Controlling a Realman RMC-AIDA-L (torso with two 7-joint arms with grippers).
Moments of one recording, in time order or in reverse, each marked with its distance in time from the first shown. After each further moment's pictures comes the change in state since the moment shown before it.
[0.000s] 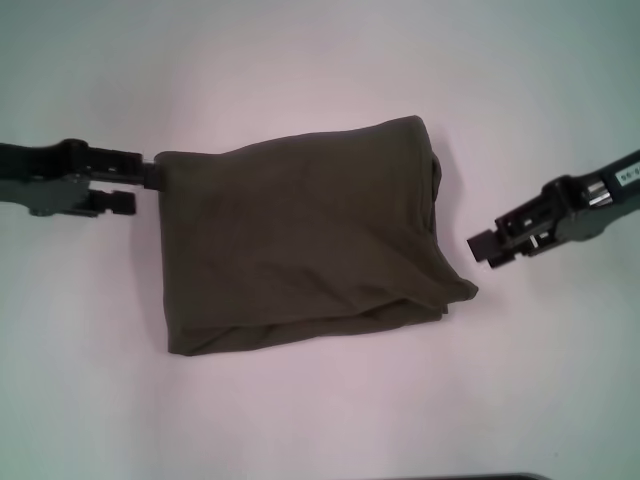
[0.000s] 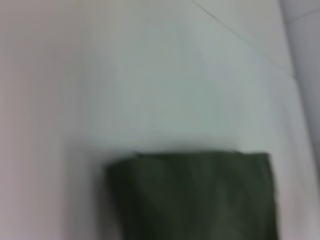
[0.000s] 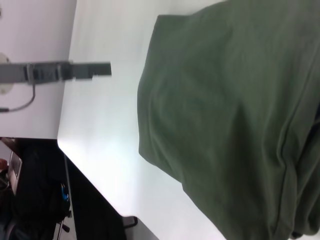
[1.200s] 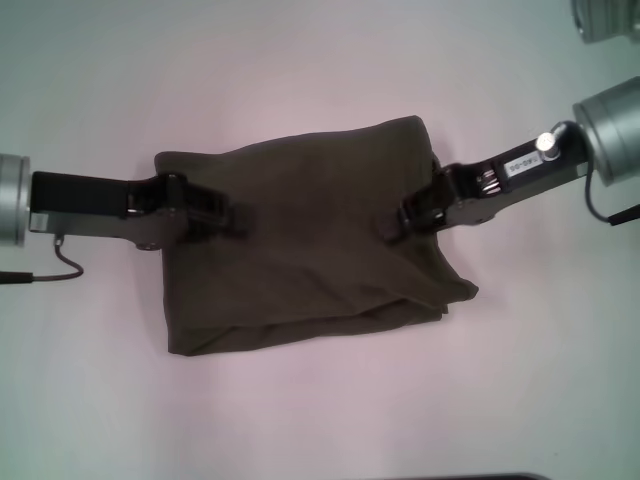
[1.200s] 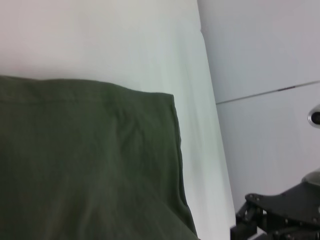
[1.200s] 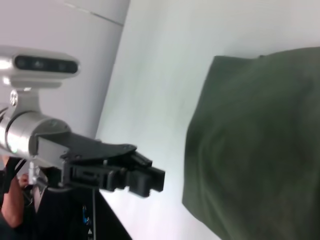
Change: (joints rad) left arm -0.010 -0.125 -0.029 0.071 -0.067 0.073 0.061; right arm 0.032 0.115 -0.043 0.009 0.112 0.144 -0.032
